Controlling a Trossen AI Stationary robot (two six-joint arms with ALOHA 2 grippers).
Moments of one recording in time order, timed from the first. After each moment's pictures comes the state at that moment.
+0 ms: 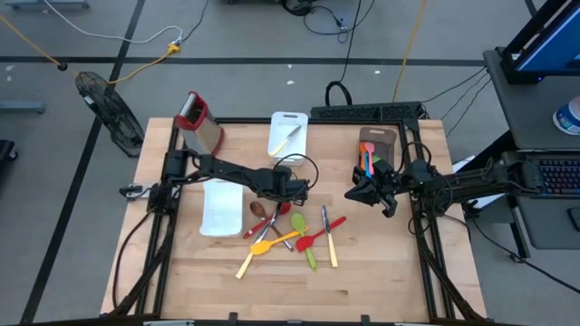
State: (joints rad) left arm 0.04 2.09 1.40 -0.66 -0.31 -1.19; right arm -0.07 0.92 0.27 0.96 -0.39 0.67
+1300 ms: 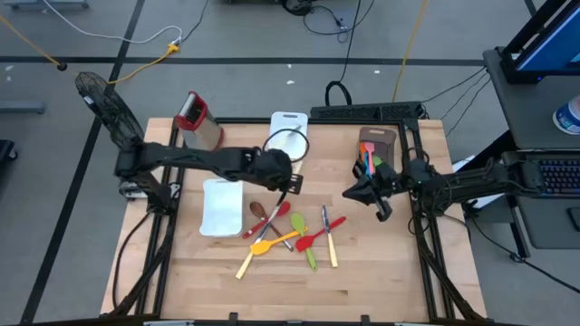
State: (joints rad) left arm 0.05 1.67 1.40 -0.63 -0.08 -1.13; right arm -0.06 0.92 0.30 0.89 -0.35 0.33
